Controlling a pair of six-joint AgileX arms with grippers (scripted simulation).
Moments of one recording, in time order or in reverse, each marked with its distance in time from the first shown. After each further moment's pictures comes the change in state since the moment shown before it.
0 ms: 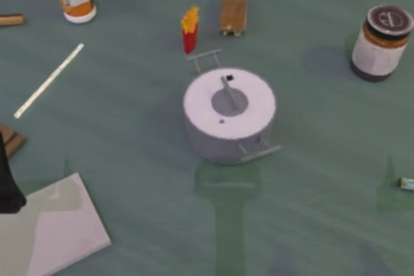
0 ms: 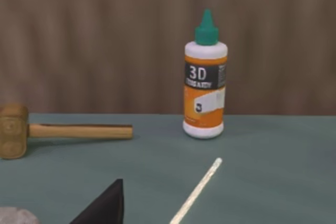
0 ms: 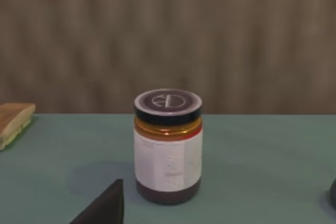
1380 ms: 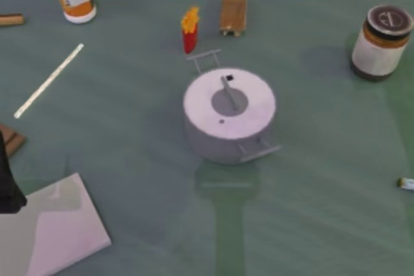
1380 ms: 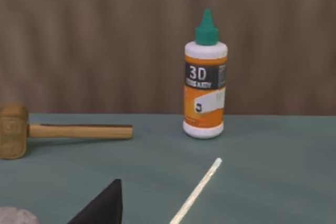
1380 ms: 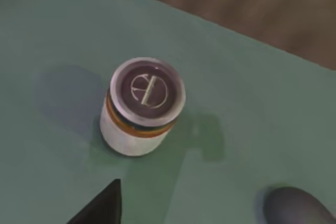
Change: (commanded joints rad) left arm 0.000 0.000 0.000 0.000 0.000 0.000; right arm -0.057 1.456 1.586 -0.845 -0.082 -0.383
